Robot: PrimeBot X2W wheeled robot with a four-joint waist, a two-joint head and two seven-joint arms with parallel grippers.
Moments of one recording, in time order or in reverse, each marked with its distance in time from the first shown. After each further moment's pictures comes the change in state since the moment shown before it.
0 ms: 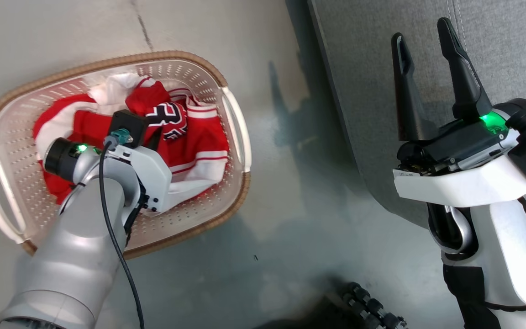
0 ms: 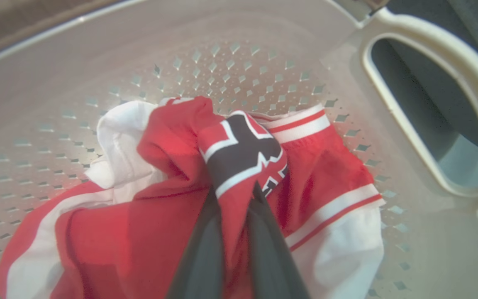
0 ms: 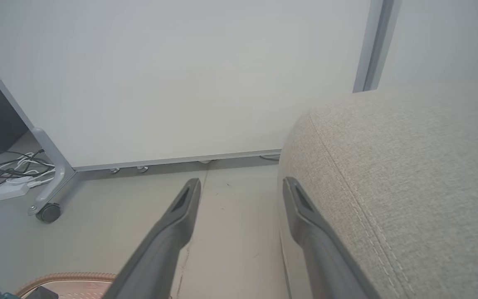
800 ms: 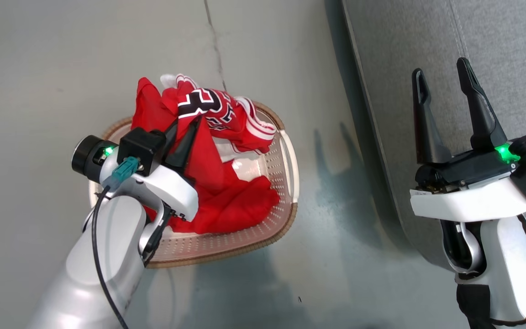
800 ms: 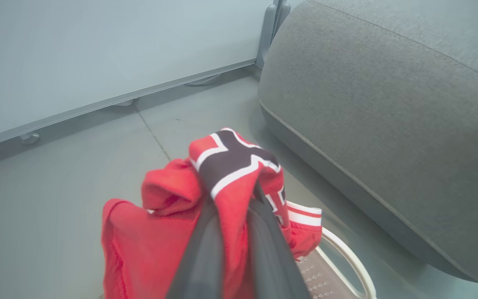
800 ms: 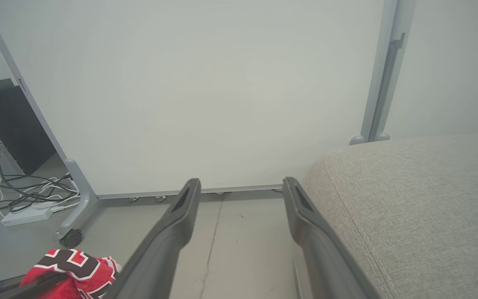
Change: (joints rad) left arm 0.252 0.062 0.017 -0.597 -0.056 0.024 -0.067; right arm 0.105 0.001 -0.092 0.038 -0.094 0.000 0.000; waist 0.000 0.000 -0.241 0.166
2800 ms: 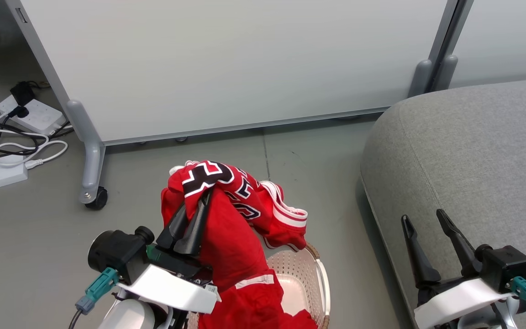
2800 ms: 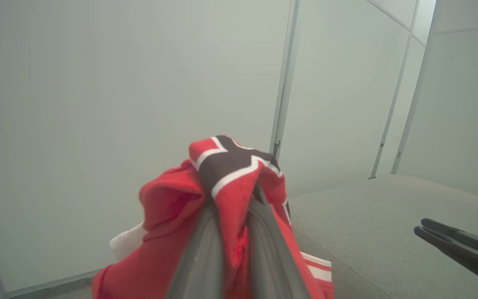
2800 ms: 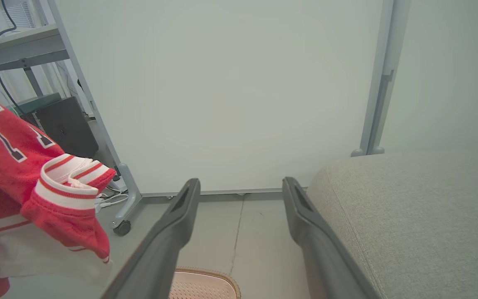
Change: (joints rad) left arm 0.489 0.031 0.056 -0.603 -0.179 0.100 0.002; right arm 0.410 0.000 -0.049 0.025 -0.031 0.000 0.177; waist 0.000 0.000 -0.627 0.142
